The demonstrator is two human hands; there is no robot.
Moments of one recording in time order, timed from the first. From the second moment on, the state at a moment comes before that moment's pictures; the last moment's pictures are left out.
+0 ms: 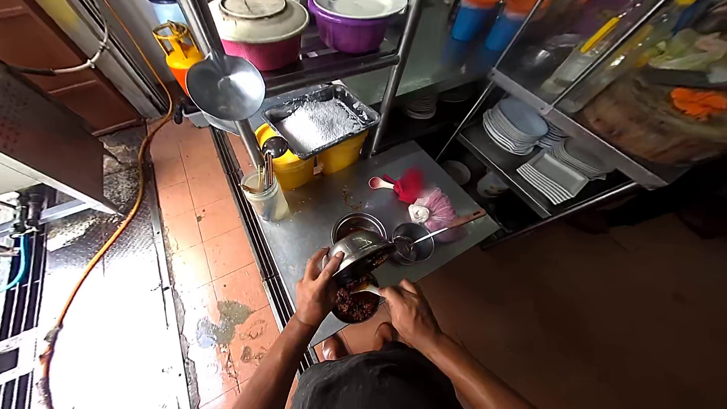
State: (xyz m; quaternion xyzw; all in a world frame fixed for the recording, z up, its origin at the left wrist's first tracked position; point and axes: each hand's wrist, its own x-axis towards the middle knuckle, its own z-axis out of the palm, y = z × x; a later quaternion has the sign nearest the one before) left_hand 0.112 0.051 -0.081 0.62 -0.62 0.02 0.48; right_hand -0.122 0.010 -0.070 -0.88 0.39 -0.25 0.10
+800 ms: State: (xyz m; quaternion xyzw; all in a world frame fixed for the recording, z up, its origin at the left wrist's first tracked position) left_hand 0.097 0.073 -0.075 0.69 -0.52 -0.01 0.51; right_hand -0.072 0.003 0.011 -0.85 0.52 0.01 0.02
